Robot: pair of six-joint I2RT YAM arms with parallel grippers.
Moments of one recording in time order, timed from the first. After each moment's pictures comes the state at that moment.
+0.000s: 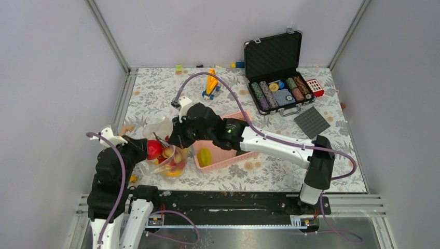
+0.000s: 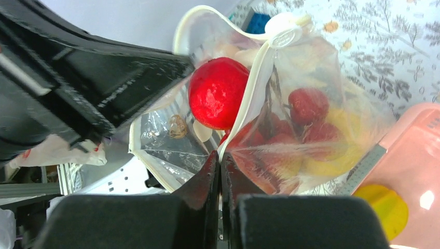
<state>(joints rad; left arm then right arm) -0.09 0.30 0.84 -0.85 -0.10 -0.55 1.18 1.74 1.62 -0.26 -0.10 0.54</state>
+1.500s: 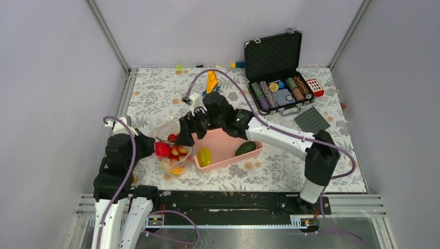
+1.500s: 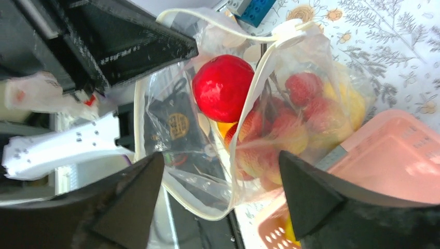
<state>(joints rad) -0.08 0.44 0.81 -0.84 -0.02 -0.47 0.99 1.76 1.50 -0.19 -0.45 0.39</state>
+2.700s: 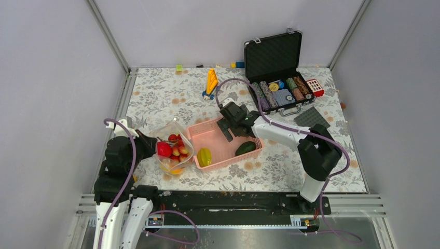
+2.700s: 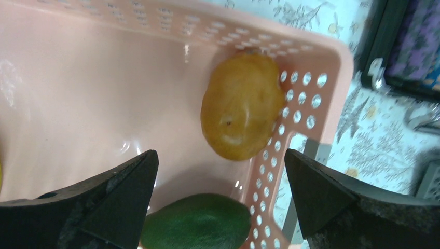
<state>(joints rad) -0.08 0.39 0.78 -0.81 0.03 -0.47 0.83 1.76 1.24 -0.53 0.36 0.16</state>
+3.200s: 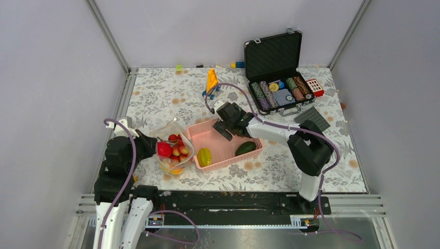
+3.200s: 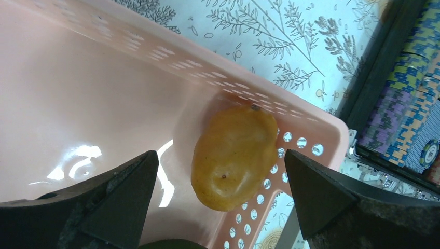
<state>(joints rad) -0.08 0.39 0.78 -0.81 0.04 -0.47 0.82 1.83 1.24 -0.34 0.37 -0.17</state>
